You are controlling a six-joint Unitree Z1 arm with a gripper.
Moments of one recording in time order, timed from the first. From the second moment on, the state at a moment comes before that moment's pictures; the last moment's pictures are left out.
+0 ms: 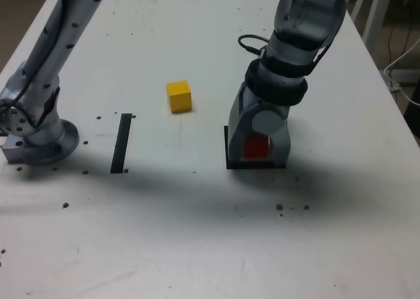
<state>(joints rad) -0.08 2.23 -1.69 1.33 -0.06 -0.01</state>
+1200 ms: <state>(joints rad) 0.17 1.82 -1.27 1.33 0.06 0.02</state>
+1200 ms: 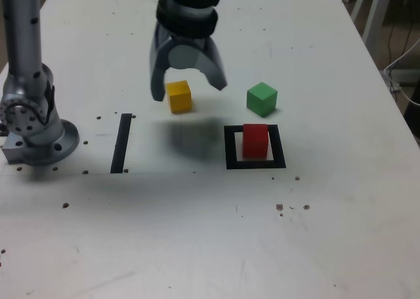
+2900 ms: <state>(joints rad) 0.41 1.99 -1.20 1.14 0.02 0.23</state>
